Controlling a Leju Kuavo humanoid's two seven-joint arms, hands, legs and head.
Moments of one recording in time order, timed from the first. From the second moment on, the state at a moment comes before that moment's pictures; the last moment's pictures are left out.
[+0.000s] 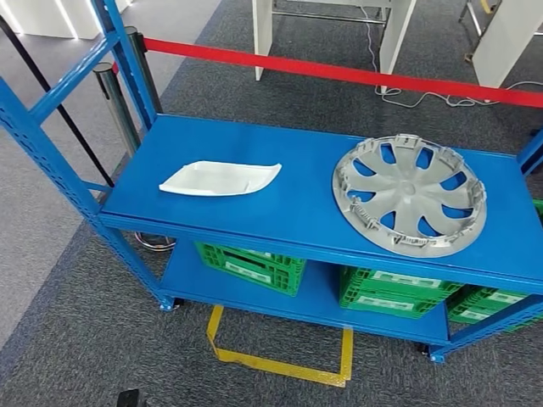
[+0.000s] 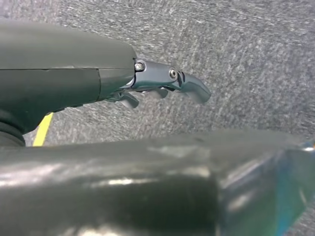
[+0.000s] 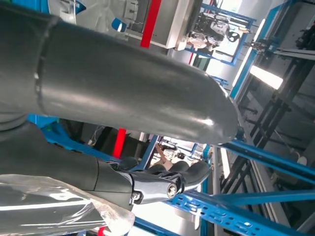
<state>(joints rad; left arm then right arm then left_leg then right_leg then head) -0.05 -0.05 -0.59 -0.17 0.91 0.29 -0.41 0.50 0.26 -0.20 -2.19 0.31 -0.33 -0.62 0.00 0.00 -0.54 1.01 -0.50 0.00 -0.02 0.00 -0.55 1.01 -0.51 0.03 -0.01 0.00</state>
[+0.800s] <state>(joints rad) -0.04 -0.05 -0.62 -0.16 0.91 0.29 -0.40 0.51 0.30 -0.25 -2.18 0.36 -0.29 -0.62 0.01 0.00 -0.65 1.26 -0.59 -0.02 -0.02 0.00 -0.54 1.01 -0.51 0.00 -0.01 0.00</state>
